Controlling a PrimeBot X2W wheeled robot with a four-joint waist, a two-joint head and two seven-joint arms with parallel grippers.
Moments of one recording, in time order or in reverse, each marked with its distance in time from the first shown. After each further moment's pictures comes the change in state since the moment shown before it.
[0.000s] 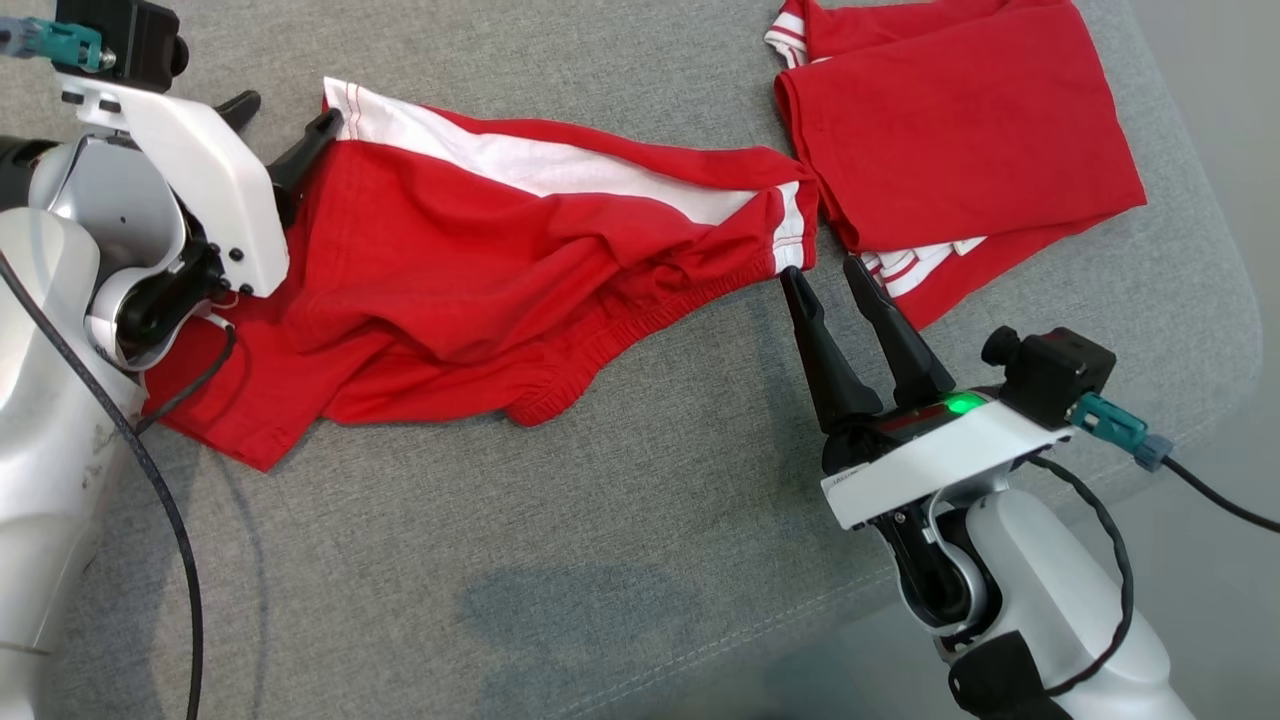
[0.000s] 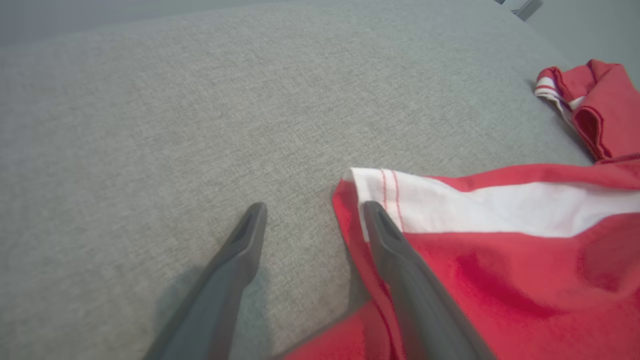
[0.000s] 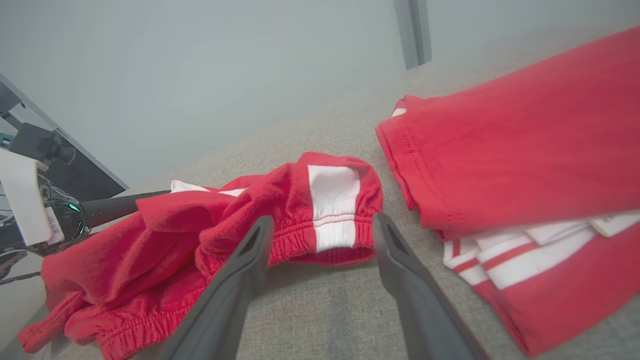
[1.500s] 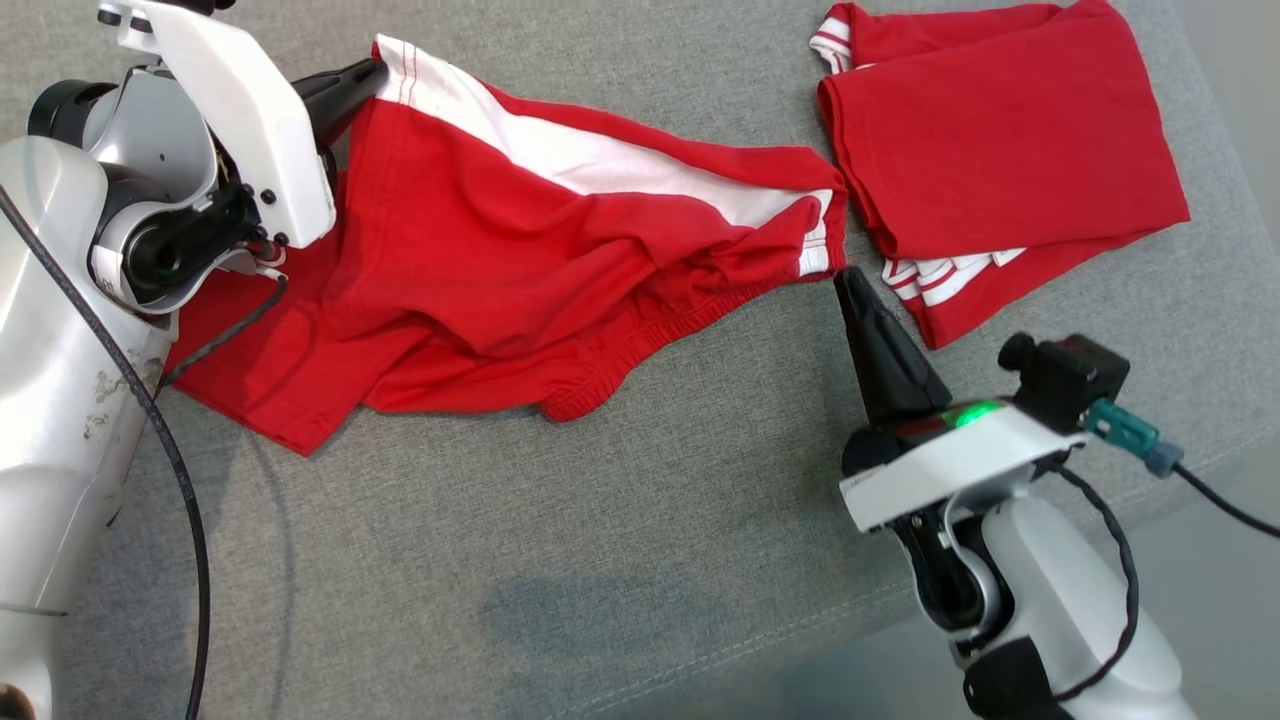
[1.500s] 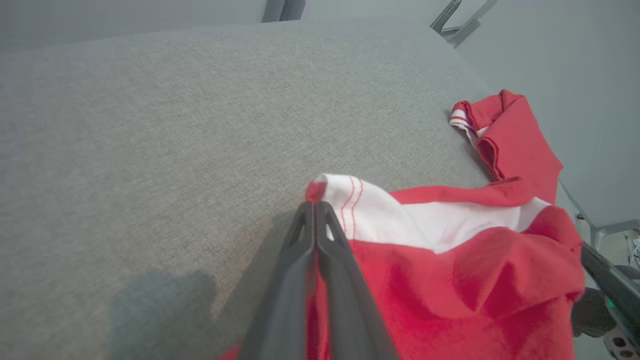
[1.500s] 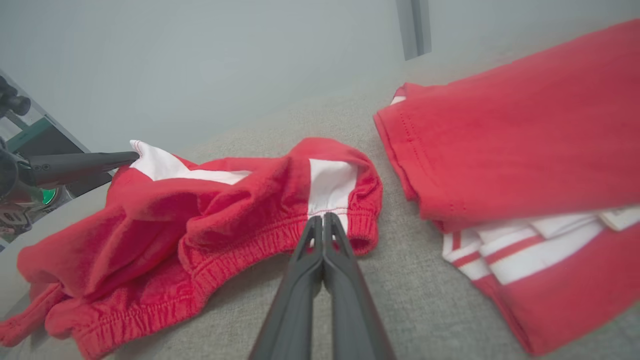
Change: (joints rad) left arm -0.086 -0.033 -0.033 -0.040 -0.189 -0.035 0.141; right arm -0.005 -0.002 -0.040 0.045 -0.044 0.000 0.000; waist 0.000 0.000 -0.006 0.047
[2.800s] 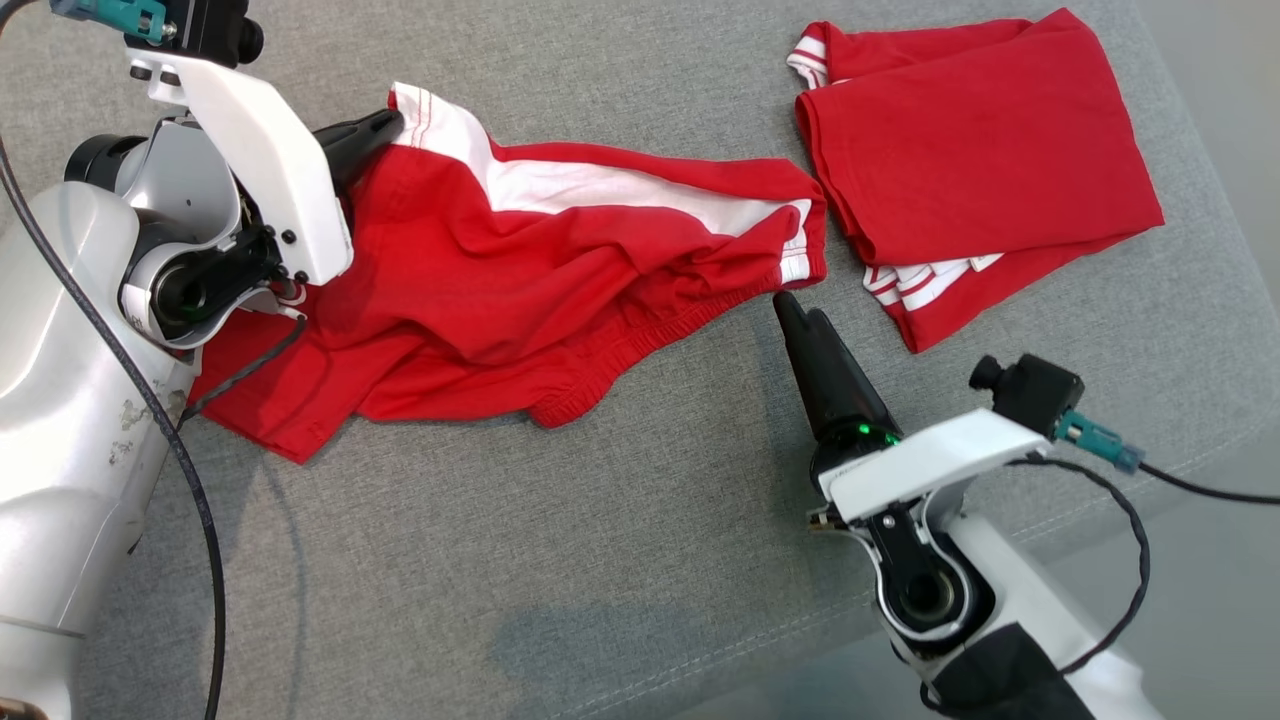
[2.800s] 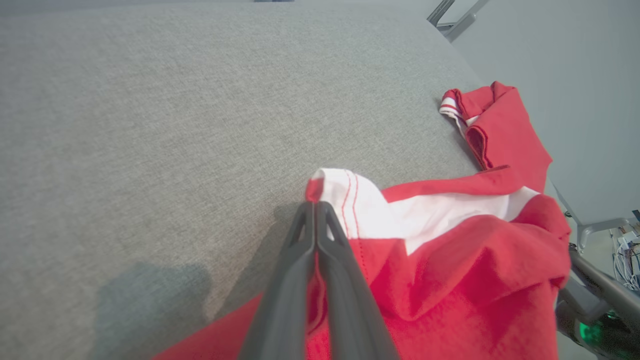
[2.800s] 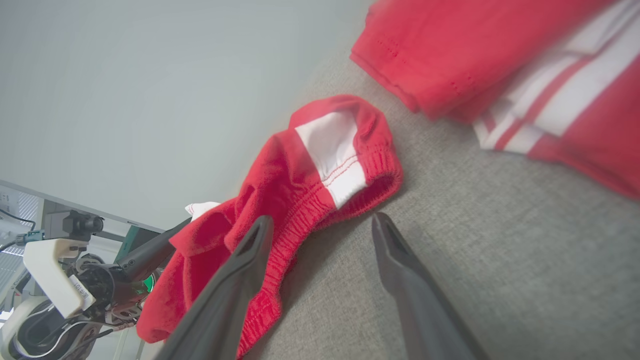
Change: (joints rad) left arm 0.043 -0.011 -0.021 0.029 -0.033 0.000 -0.026; right arm -0.005 -0.001 0.147 0.016 0.585 0.000 0.000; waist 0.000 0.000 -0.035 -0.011
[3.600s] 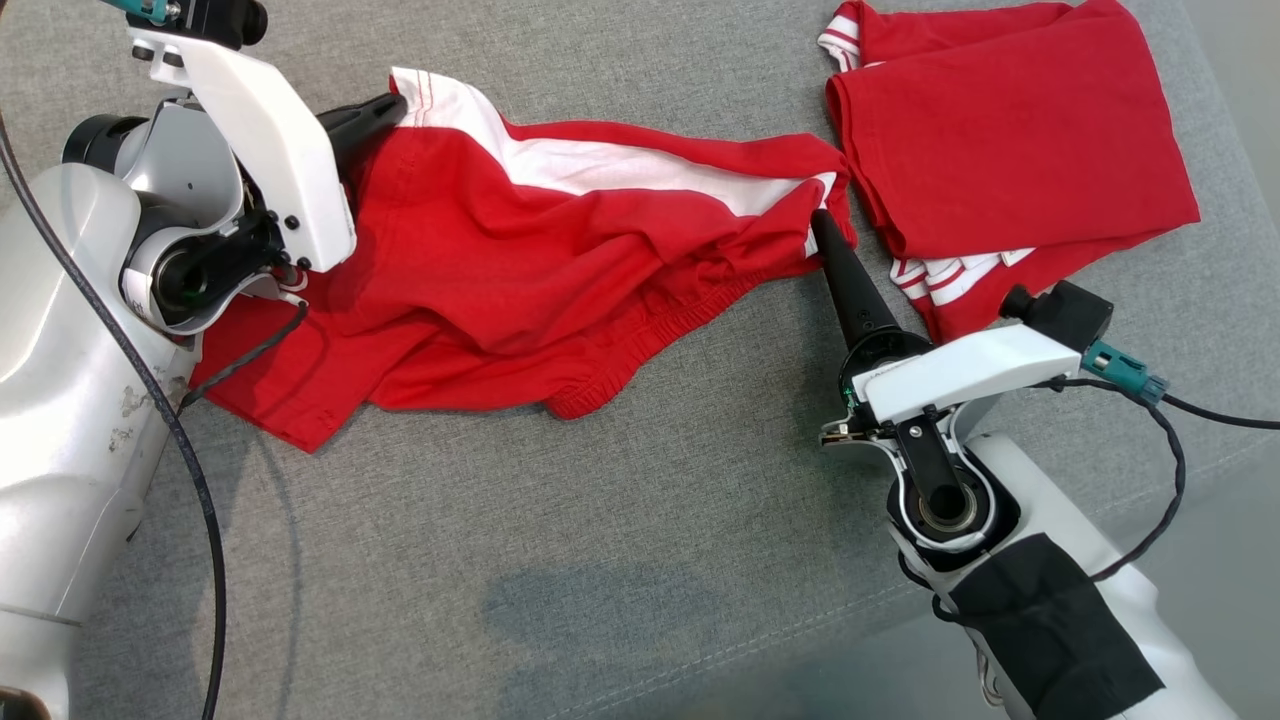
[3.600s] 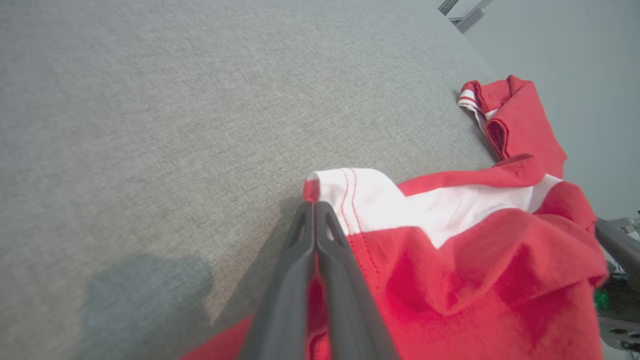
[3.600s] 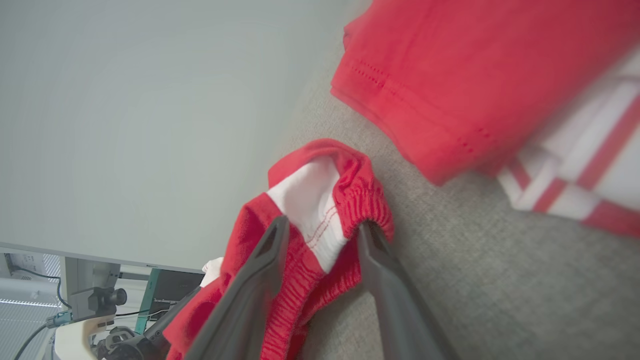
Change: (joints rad) left arm -0.029 0.000 -0.020 0.005 0.000 0.000 0.000; right arm -0.155 -0.016 0.013 0.093 0.249 -0.001 0.000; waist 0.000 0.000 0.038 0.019
